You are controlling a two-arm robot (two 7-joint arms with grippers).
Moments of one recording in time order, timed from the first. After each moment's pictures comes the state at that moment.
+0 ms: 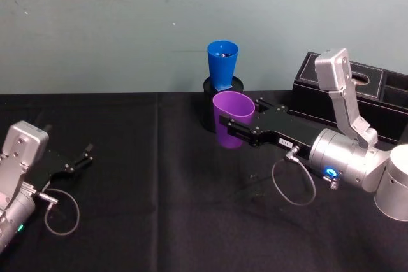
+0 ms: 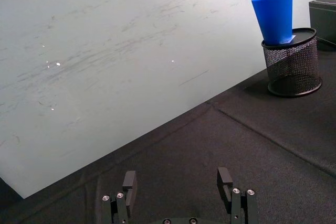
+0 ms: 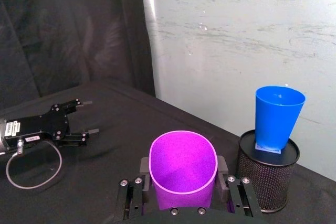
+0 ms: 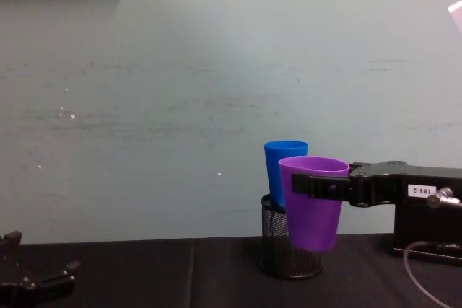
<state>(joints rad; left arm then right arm) -0.20 0.60 0.45 -1.41 -0.25 -0.12 0.03 0.39 0.47 -0.43 -1.47 0.52 0.14 0.49</state>
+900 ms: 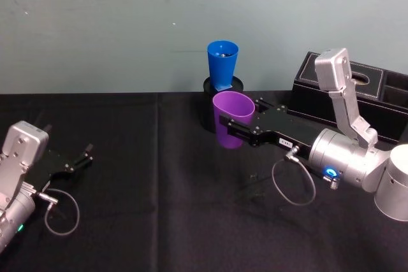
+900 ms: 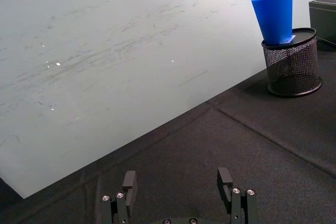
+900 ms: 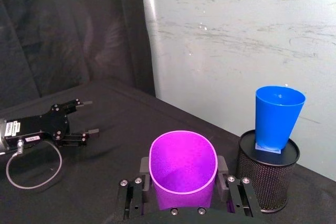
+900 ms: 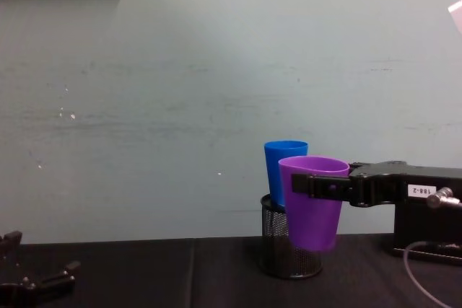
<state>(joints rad) -0.20 0.60 0.45 -1.41 -0.25 -0.12 0.03 0.39 0.47 -0.43 -1.47 0.52 0.14 0.49</state>
